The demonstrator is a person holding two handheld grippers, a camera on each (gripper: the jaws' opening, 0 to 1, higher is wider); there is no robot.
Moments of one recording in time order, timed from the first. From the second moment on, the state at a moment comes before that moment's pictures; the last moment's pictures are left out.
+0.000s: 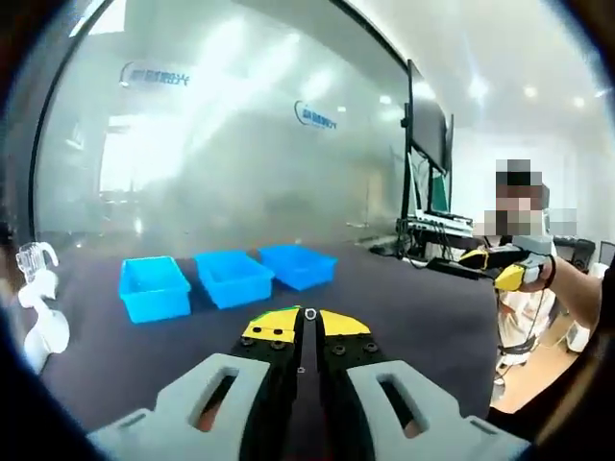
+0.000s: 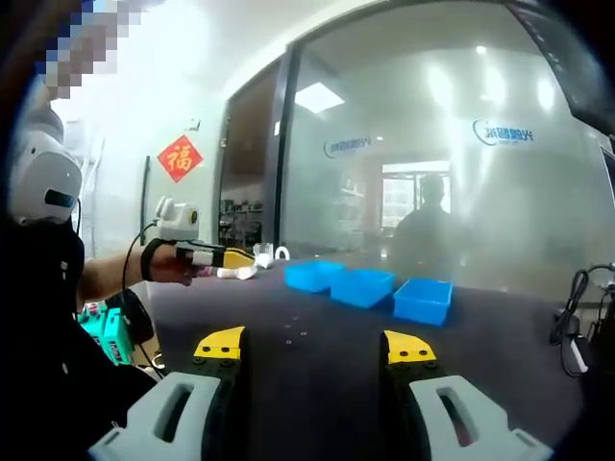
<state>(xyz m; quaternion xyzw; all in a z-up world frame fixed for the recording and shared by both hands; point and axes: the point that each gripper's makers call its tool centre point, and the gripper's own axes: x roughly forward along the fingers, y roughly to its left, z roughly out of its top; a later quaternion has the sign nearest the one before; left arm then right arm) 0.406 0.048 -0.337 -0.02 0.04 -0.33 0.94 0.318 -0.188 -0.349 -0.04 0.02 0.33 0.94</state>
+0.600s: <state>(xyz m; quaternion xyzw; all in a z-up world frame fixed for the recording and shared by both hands) 0.473 0.114 -0.305 -0.01 -0.04 -0.21 0.98 0.316 -0.185 -0.352 -0.04 0.03 0.33 0.94</state>
